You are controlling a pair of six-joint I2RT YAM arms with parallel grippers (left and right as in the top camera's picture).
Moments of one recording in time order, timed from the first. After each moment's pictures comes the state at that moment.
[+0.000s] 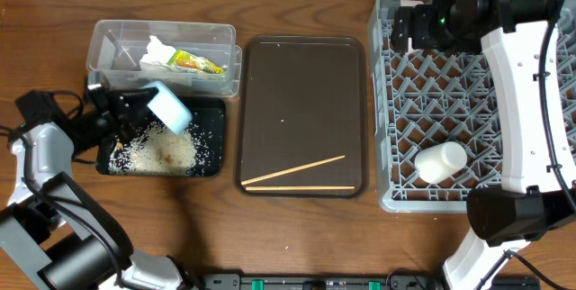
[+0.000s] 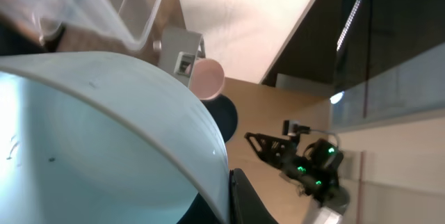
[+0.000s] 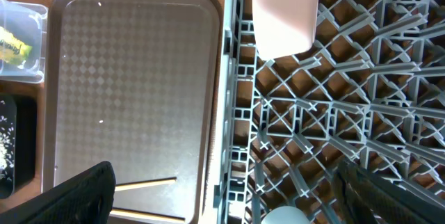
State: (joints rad) left arm 0.64 1.72 1.10 -0.77 1.49 -0.35; right arm 0.15 1.91 2.23 -1.46 -0.09 0.15
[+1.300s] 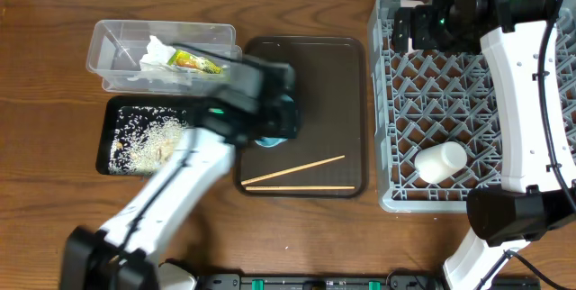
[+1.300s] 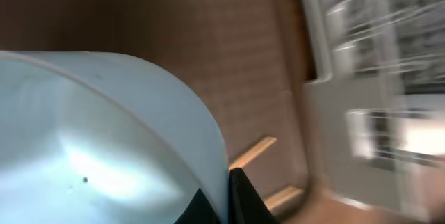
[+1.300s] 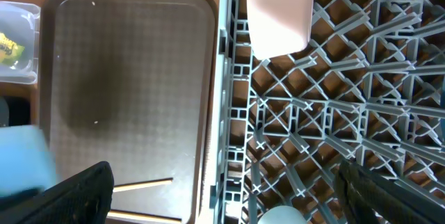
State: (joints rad) left arm -0.50 1.51 1.11 -0.59 0.23 -0.40; right arm 0.15 1.91 2.22 -1.46 -0.07 0.15
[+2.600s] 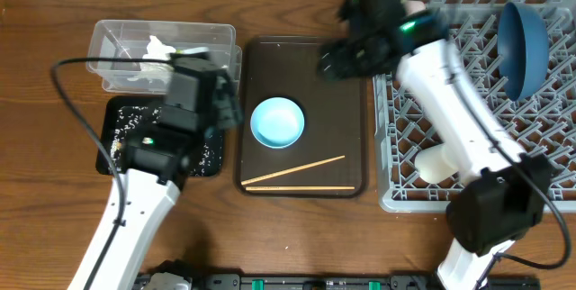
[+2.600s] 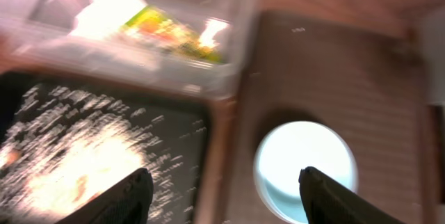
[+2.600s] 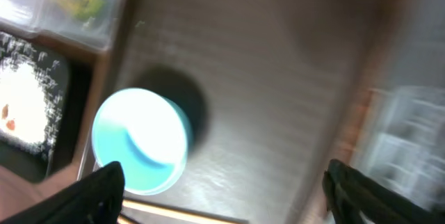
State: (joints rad) left arm -0.26 1.21 1.12 -0.77 -0.19 -0.41; right arm 0.43 1.91 1.76 -0.96 -0.20 0.22
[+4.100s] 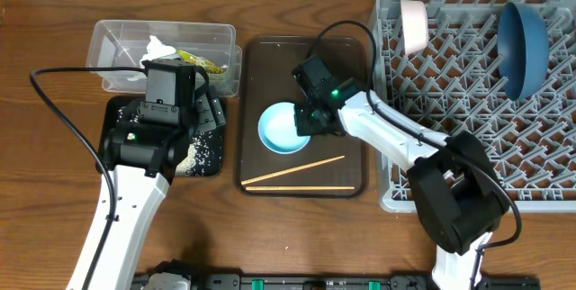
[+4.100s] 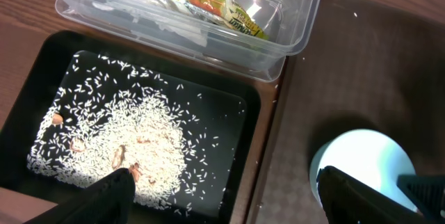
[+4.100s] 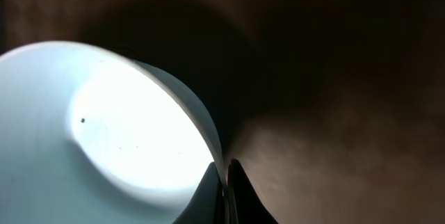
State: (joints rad) left arm -0.18 1.22 1.12 -0.85 -0.19 -0.41; right arm 0.61 1.98 1.39 -0.67 -0.07 0.50
